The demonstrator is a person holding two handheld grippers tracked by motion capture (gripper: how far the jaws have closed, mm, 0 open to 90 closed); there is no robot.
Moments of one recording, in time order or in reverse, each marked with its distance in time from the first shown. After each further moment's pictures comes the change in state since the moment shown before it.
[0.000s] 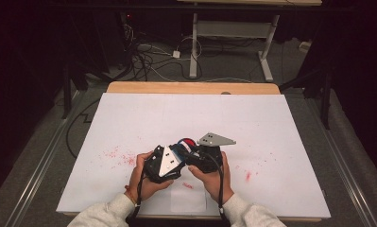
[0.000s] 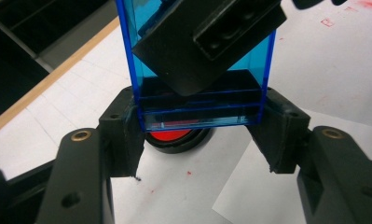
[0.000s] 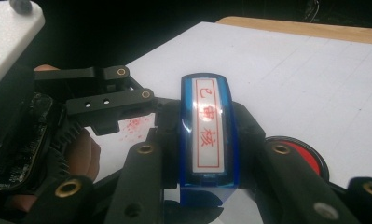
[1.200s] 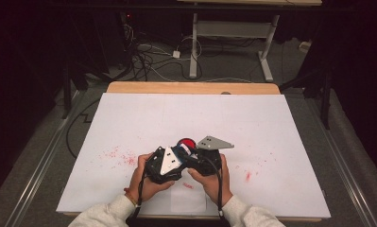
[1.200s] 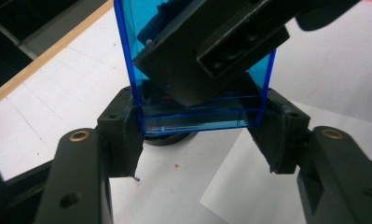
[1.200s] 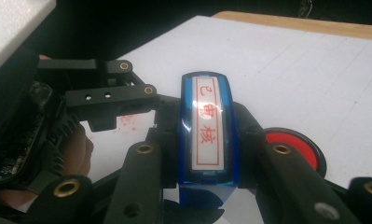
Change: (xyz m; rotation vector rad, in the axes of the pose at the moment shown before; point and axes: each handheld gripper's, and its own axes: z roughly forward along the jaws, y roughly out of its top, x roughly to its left) left arm 0.000 0.000 0.003 0.020 -0.048 -0.041; right arm 0.003 -0.007 0.001 0.005 -0.025 -0.019
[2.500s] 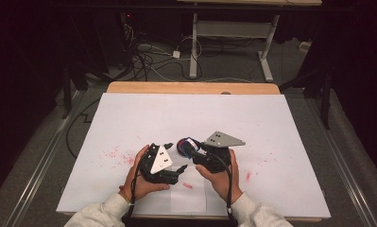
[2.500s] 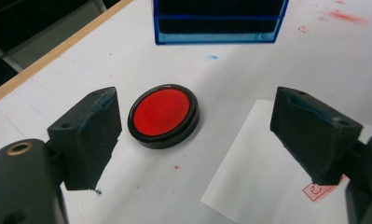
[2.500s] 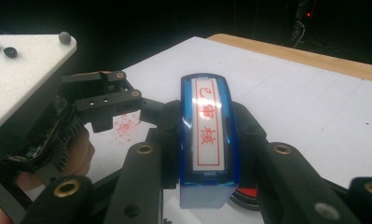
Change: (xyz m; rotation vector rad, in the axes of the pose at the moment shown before) left arm 0.012 -0.011 -0.006 -0.044 -0.061 -0.011; right arm -0.007 0.017 -0.025 -0.045 -0.012 -0.068
